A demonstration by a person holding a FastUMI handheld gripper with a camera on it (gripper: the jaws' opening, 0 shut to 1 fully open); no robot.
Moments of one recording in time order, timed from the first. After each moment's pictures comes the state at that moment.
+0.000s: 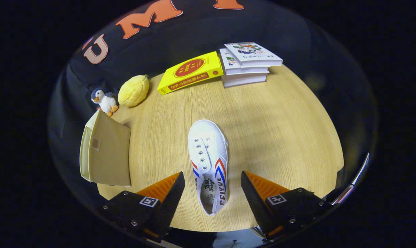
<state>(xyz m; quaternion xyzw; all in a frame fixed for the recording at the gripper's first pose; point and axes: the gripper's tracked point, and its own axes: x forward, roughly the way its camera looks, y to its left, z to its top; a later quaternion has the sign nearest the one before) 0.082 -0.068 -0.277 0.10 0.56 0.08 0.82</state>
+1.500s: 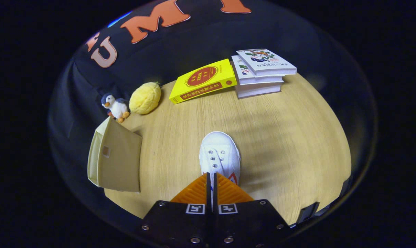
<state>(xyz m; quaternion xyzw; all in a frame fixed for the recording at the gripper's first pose) 0.117 -0.060 -0.259 0.08 0.51 0.10 0.85</state>
